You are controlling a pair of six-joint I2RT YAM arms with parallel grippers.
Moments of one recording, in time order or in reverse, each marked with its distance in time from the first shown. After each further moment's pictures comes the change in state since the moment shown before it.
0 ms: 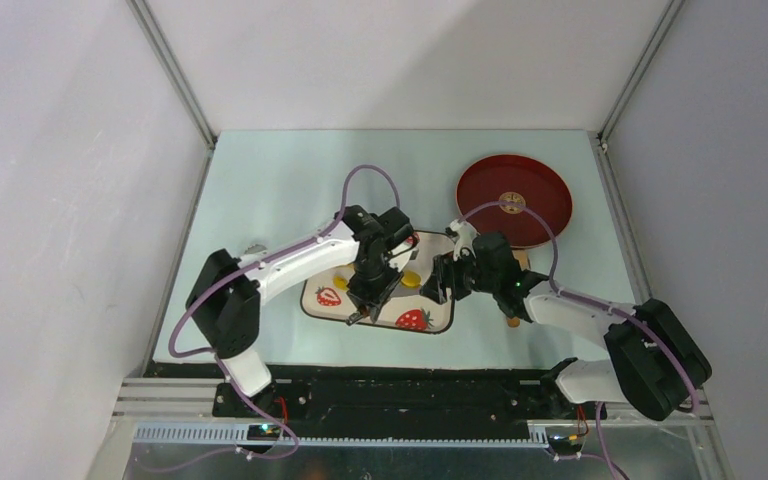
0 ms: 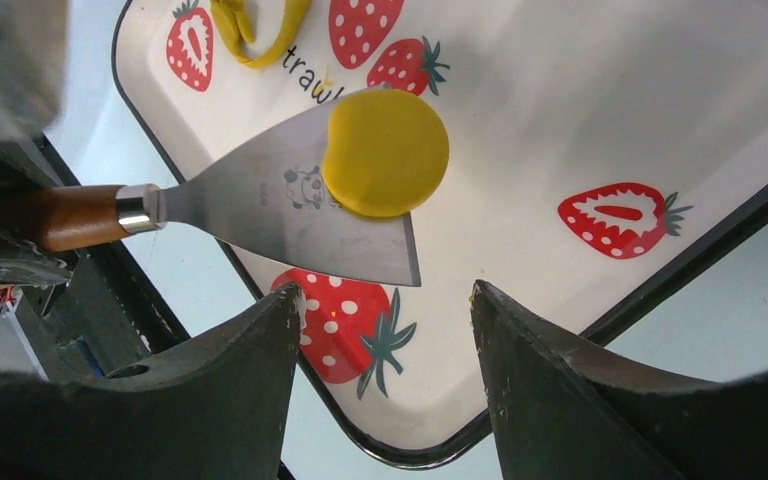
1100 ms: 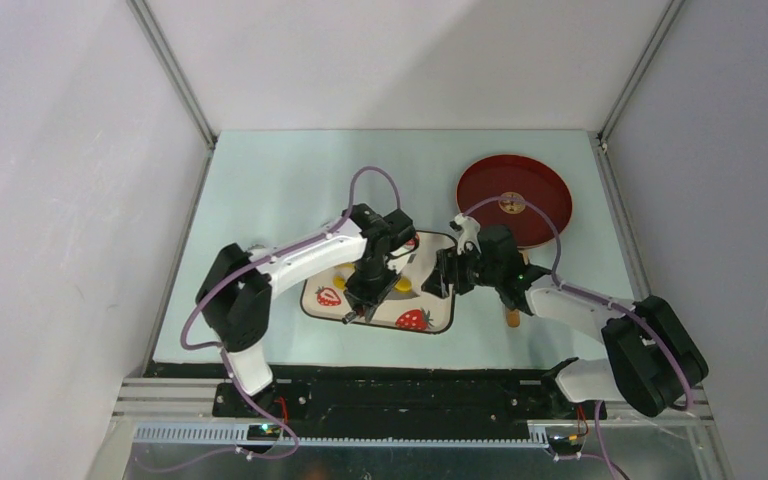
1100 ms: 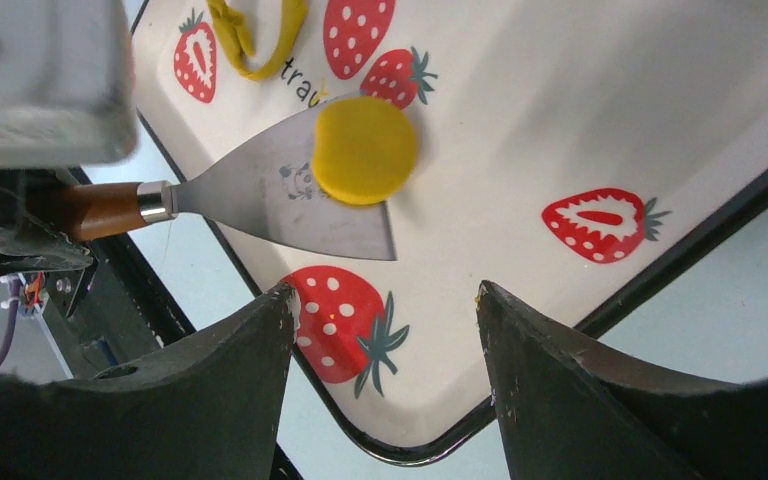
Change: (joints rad) left arm 0.011 0.028 0.017 -0.032 -0.028 0.011; right arm -0.051 0.024 0.032 -0.023 -0.072 -0.003
